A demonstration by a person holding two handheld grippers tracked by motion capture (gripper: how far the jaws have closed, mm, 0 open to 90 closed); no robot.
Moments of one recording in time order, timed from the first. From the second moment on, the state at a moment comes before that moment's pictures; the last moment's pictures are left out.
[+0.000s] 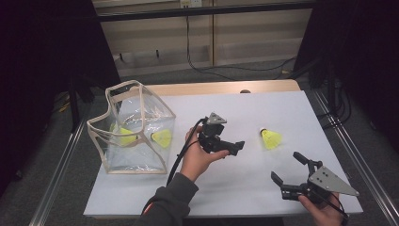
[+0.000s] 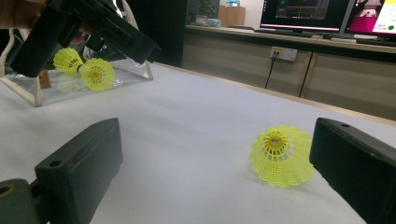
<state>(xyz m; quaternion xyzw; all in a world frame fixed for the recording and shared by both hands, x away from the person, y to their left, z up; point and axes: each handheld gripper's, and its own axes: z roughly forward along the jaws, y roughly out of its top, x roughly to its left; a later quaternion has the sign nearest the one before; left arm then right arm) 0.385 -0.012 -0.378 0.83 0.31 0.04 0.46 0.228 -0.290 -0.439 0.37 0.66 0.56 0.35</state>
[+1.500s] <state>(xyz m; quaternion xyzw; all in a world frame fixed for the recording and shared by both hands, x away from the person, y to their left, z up) 0.395 -0.060 -0.421 0.85 0.30 0.04 0.44 0.227 -0.293 -0.439 0.37 0.66 0.56 0.34</state>
